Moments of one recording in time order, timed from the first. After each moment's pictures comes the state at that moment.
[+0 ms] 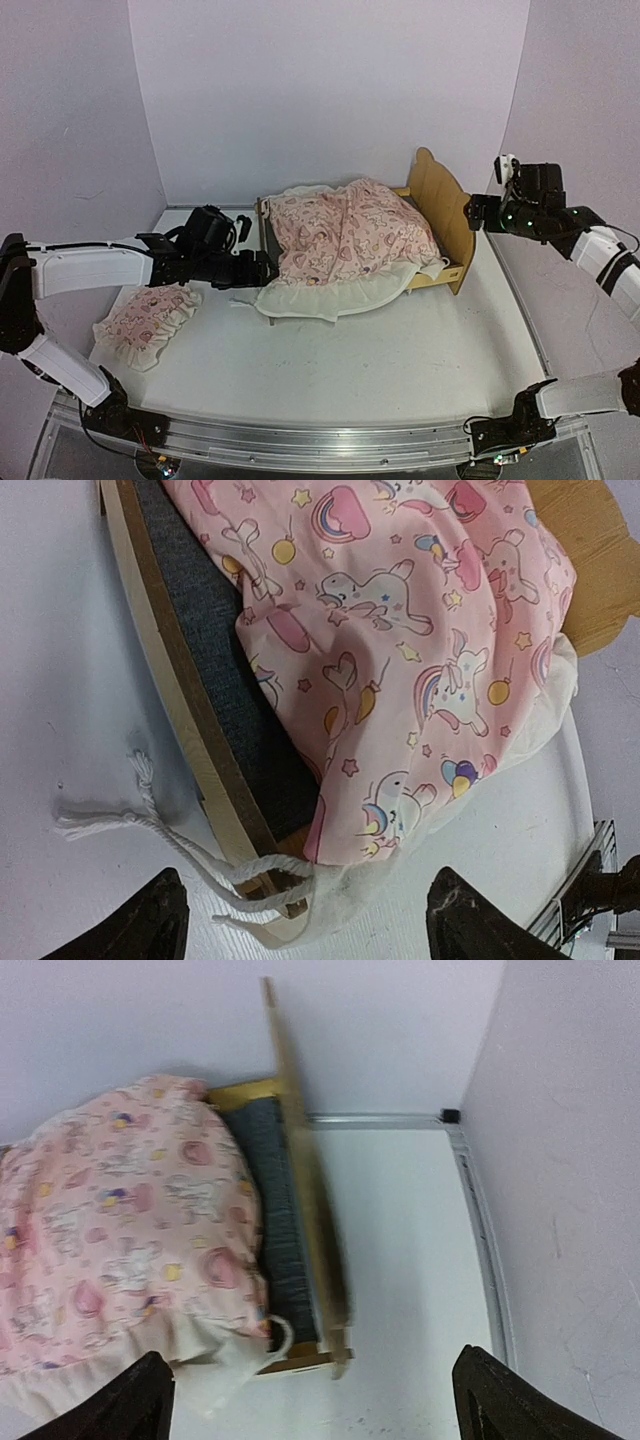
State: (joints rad) left arm -0.74 1.43 0.96 -0.21 0.05 -0.60; right arm 0.21 1.15 1.07 -0.44 0.11 0.12
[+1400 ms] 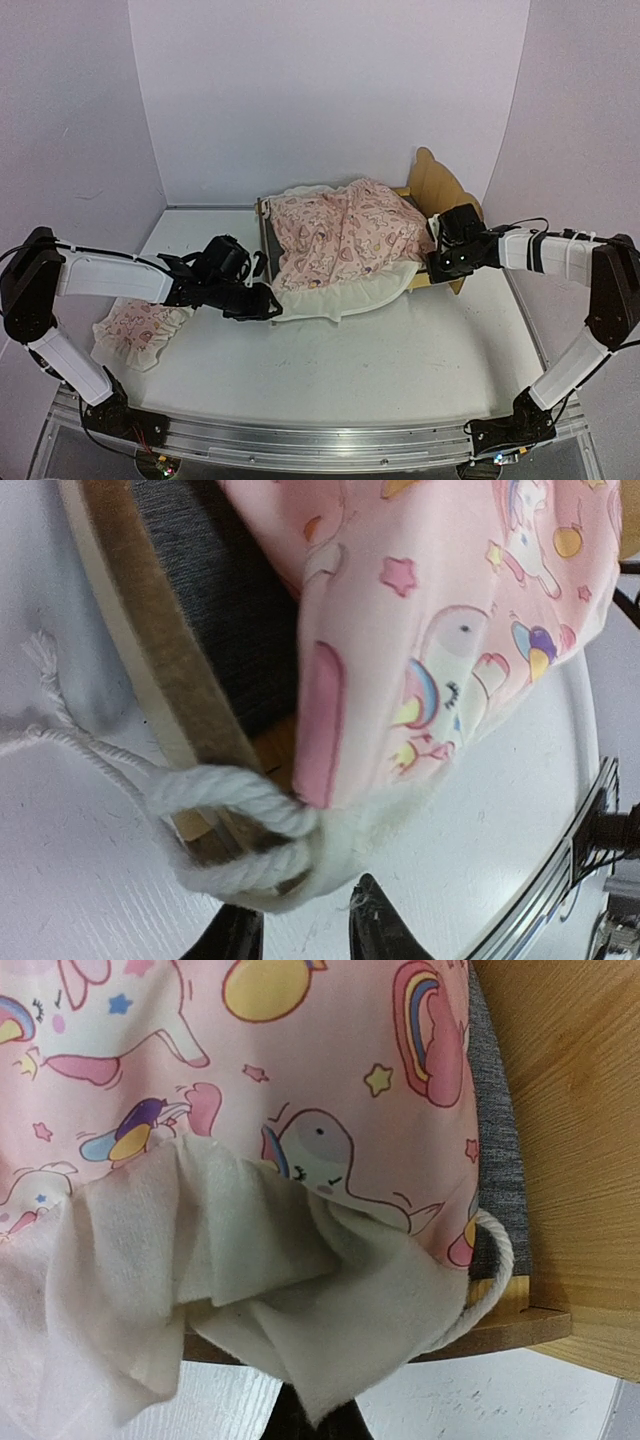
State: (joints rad) left arm -0.80 1.55 0.86 -0.13 0.19 -0.65; right arm 0.41 1.55 0.97 -0.36 0.11 0.13
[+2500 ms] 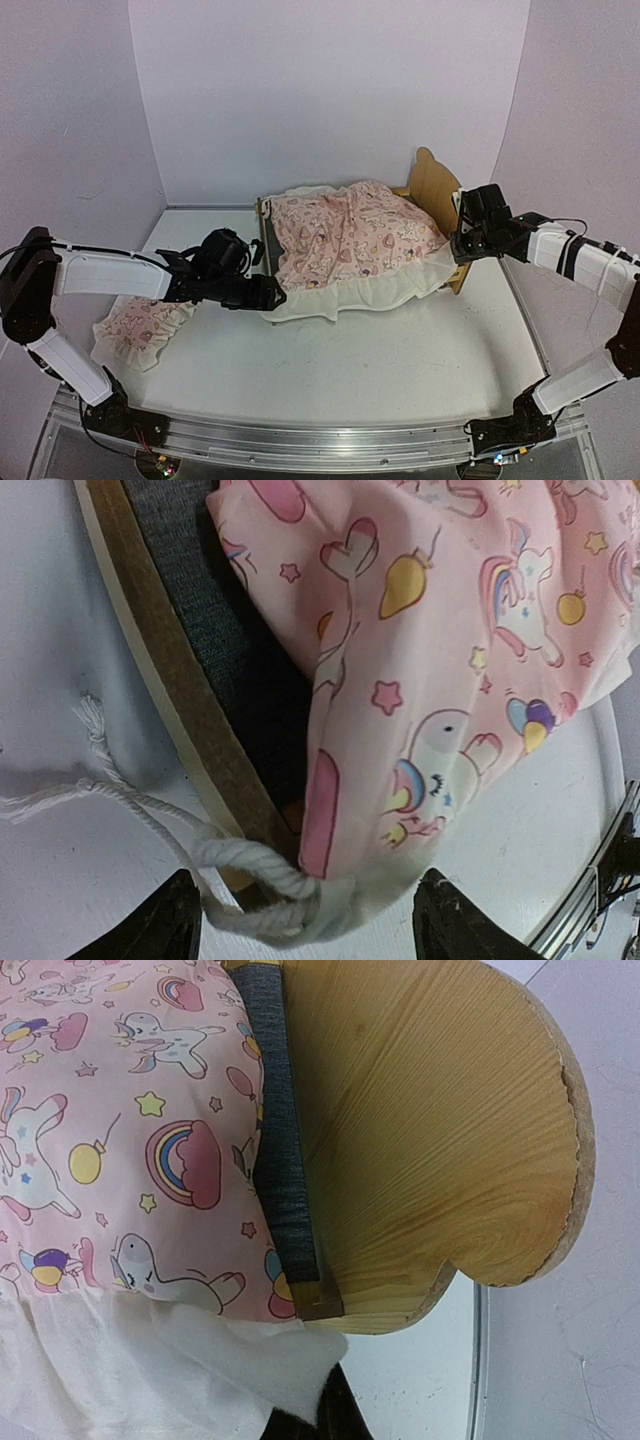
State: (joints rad) left arm -0.80 1.53 0.89 -0.13 0.06 -0.60; right arm 0.41 1.36 1.02 -0.47 0.40 0.04
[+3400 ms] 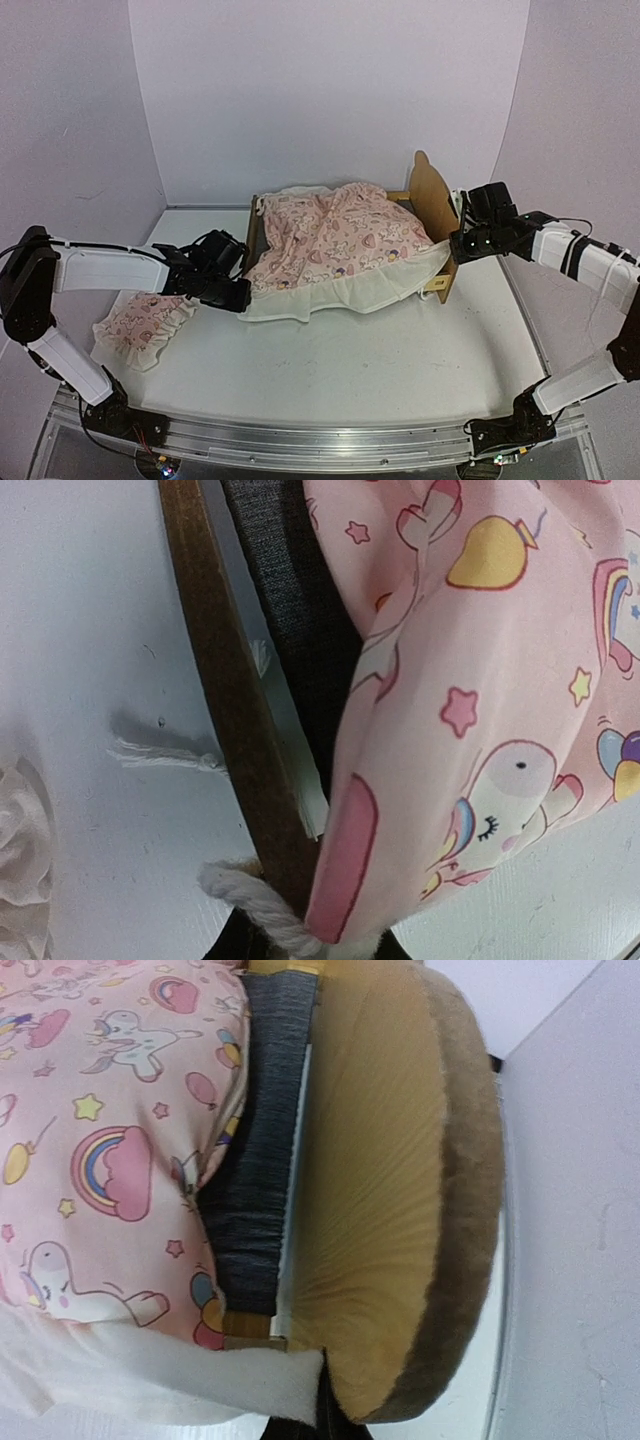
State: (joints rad) left arm -0.76 1.54 0.91 -0.33 -0.13 -0.47; right arm 0.39 1.34 1.02 -0.48 0.29 0.00
